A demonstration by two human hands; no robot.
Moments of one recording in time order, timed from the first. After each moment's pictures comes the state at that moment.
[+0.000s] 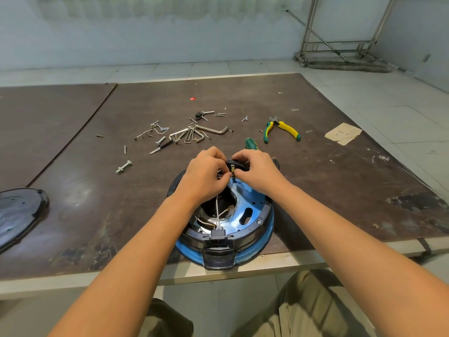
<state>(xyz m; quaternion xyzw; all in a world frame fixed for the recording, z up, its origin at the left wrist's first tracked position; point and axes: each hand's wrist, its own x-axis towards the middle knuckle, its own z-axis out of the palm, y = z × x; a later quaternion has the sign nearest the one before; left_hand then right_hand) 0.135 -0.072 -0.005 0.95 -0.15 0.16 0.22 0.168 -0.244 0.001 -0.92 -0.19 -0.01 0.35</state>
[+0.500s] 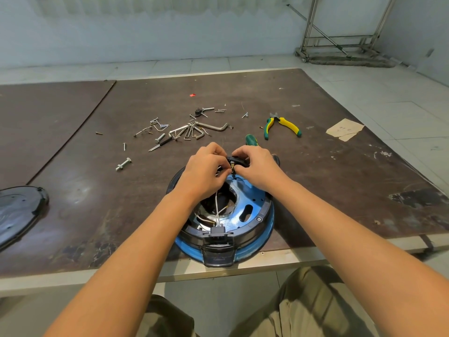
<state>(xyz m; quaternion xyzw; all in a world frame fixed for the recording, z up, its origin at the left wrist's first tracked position) 0.136 -0.071 -0.006 0.95 -0.15 0.16 0.21 0.172 -0.243 -0.004 -0.91 -0.19 -0.01 0.36</state>
